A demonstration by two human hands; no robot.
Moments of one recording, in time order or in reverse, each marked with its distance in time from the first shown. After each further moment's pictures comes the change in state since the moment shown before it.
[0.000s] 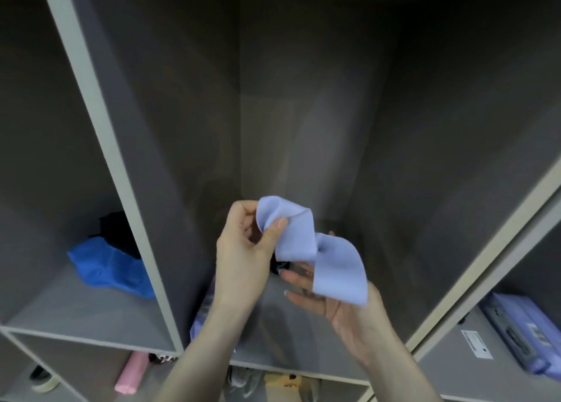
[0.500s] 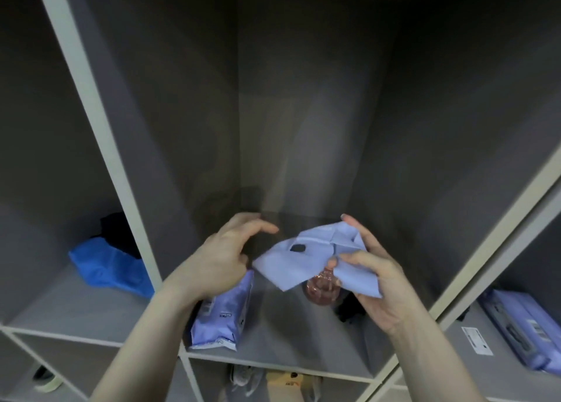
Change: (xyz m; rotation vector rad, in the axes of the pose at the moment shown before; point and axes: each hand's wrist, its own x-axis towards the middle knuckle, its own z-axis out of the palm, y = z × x) left_hand 0.033 -0.009 -0.045 0.701 -0.679 0.145; right_hand 0.008 -0.035 -0.027 -0.114 0.048 -0.111
